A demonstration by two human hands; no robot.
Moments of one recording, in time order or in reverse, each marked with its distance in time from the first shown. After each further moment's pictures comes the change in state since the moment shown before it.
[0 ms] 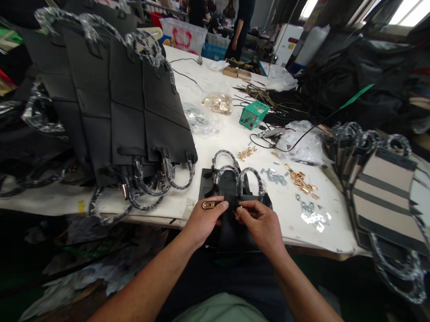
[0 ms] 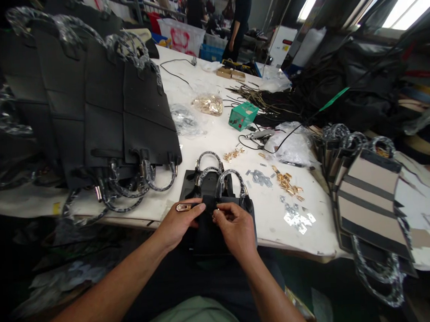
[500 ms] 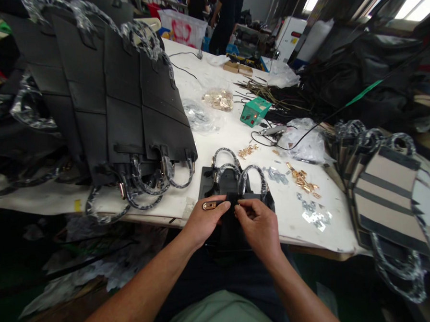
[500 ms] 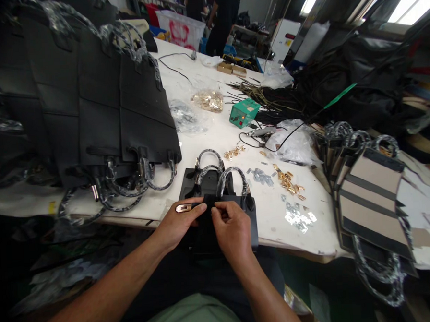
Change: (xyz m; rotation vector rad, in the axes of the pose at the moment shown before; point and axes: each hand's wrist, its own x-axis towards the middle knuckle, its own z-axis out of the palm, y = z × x) left_hand 0.001 0.000 -0.002 0.082 -0.029 0.043; right_hand -0.001 -0.006 0.012 -0.296 0.142 -0.245
